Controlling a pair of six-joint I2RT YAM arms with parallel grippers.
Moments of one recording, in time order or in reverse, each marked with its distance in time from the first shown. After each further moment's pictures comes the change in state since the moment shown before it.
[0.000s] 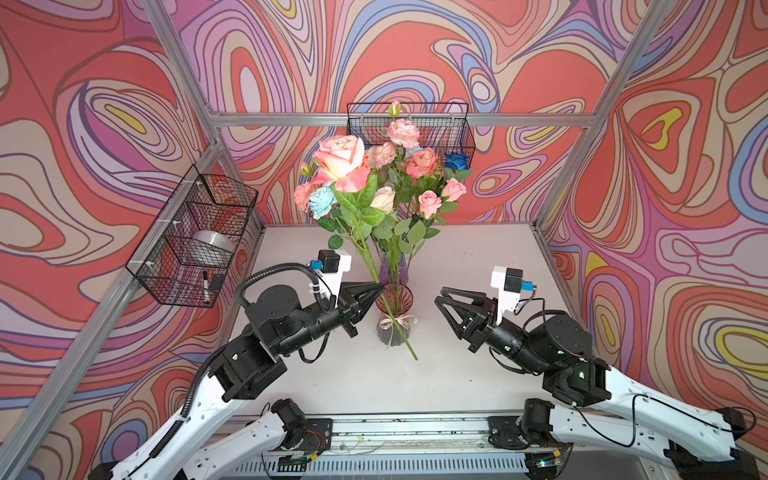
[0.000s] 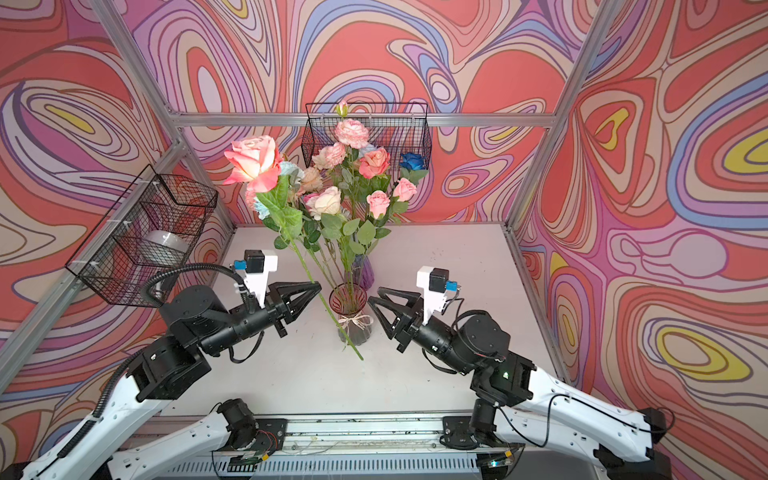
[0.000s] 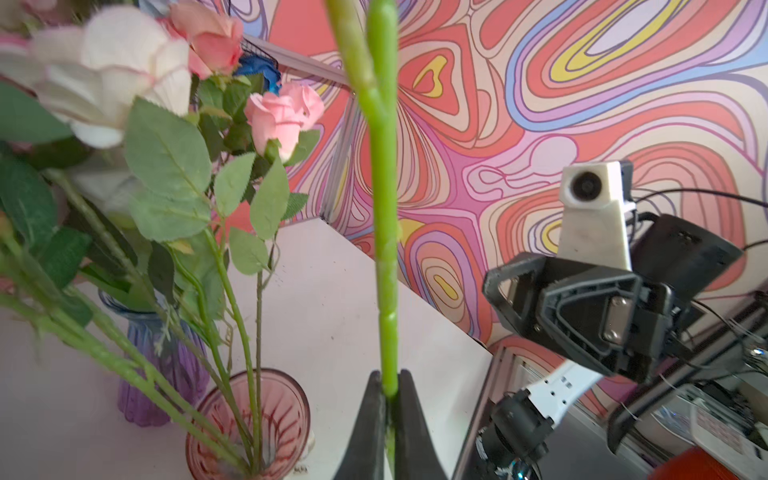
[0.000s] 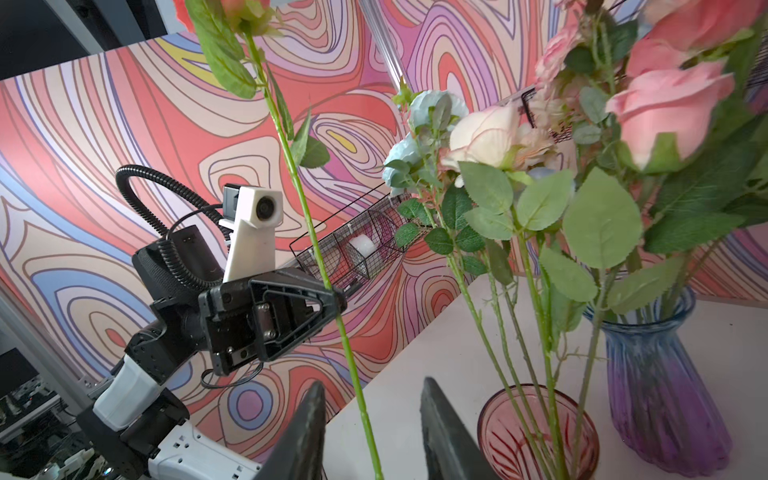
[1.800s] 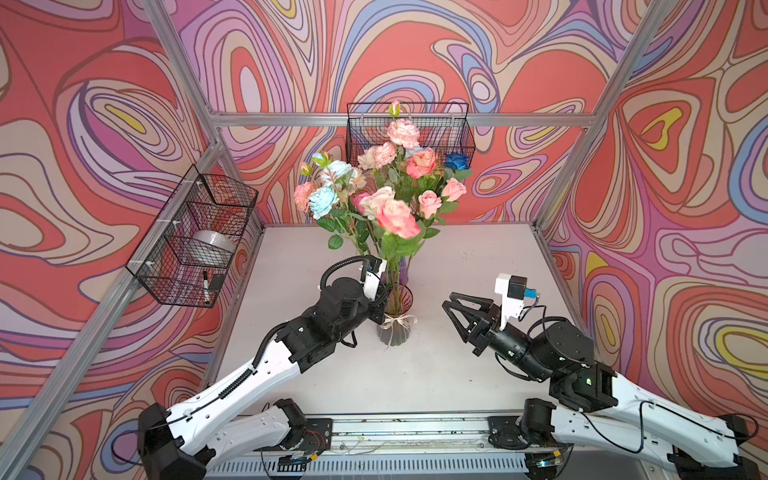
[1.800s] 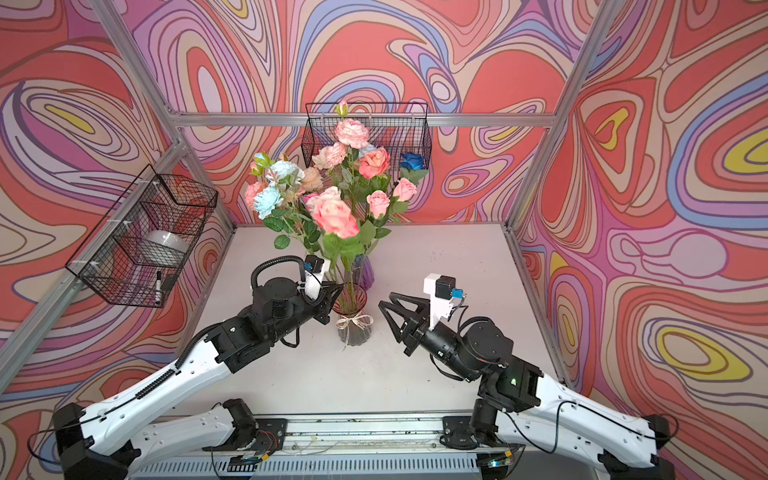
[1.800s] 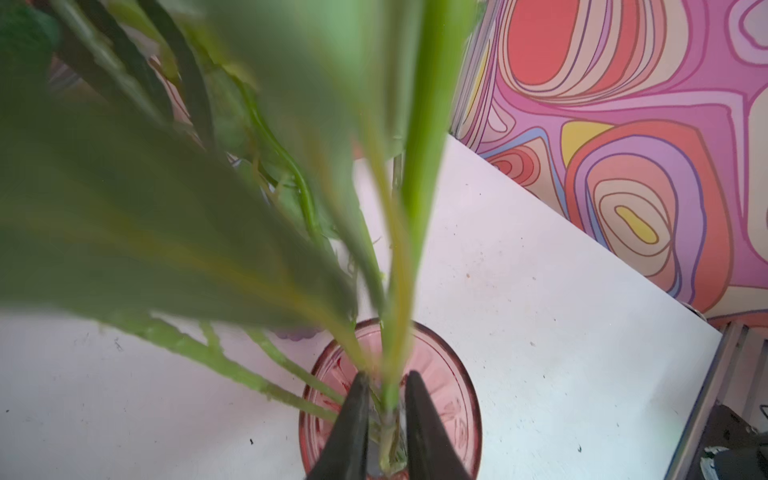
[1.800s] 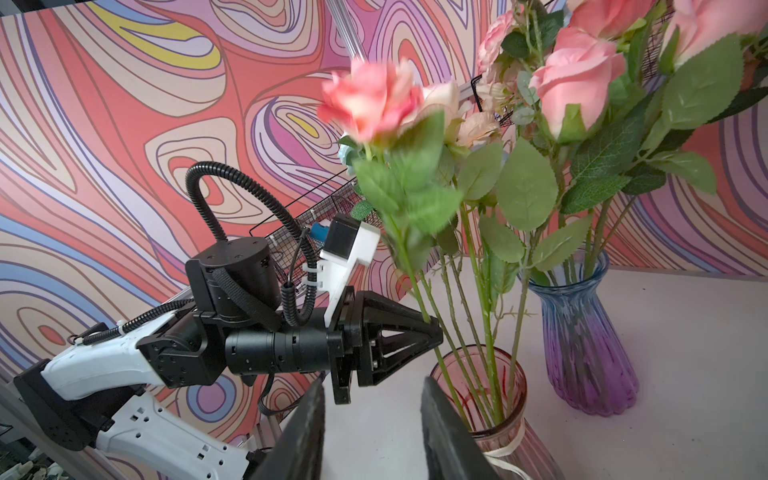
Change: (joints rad) left arm -0.037 0.196 -0.203 0.083 -0.300 0.099; right arm 0.000 -0.055 -0.051 -0.074 0.068 -0.015
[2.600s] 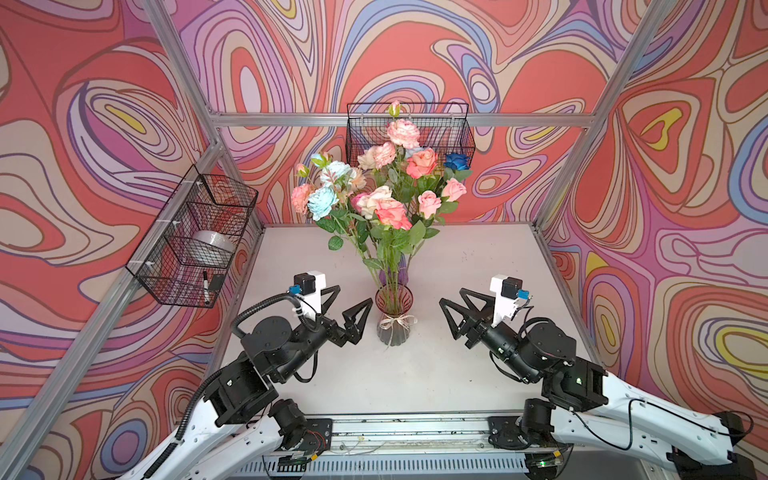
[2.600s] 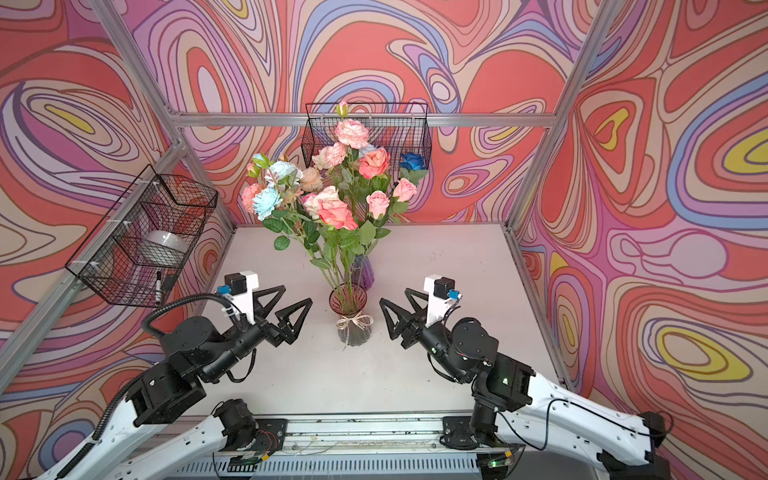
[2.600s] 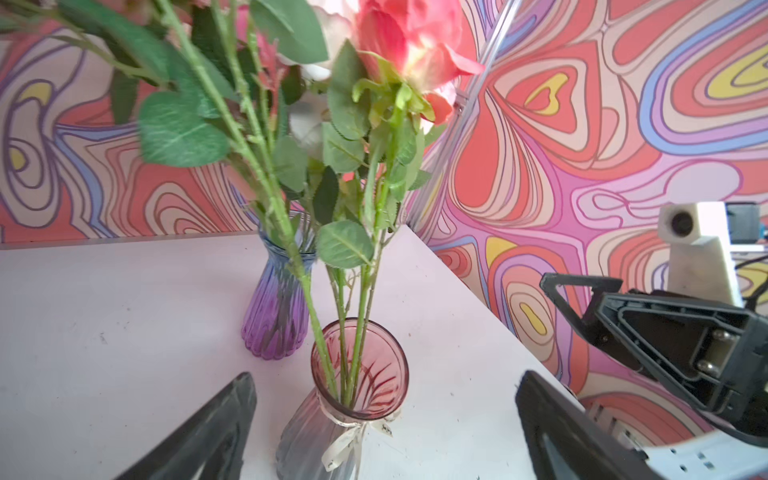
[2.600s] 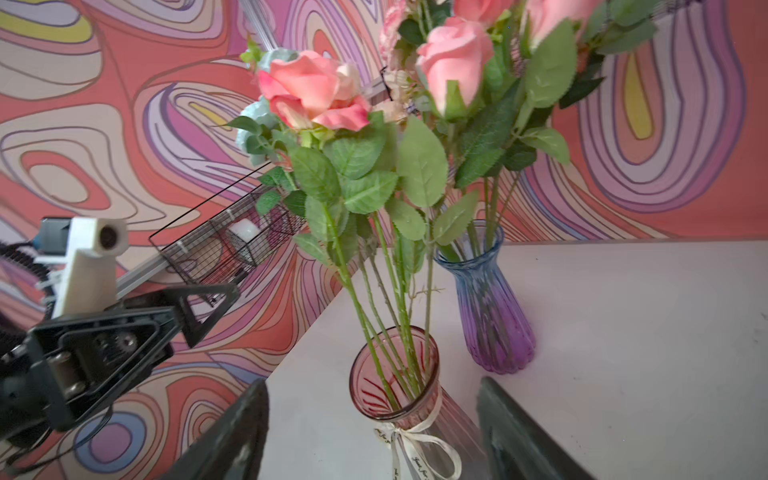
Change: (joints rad) left arm -0.004 -0.513 -0.135 -0.086 -0.041 -0.207; right arm 0.000 0.020 -0.060 -0.048 0.253 0.008
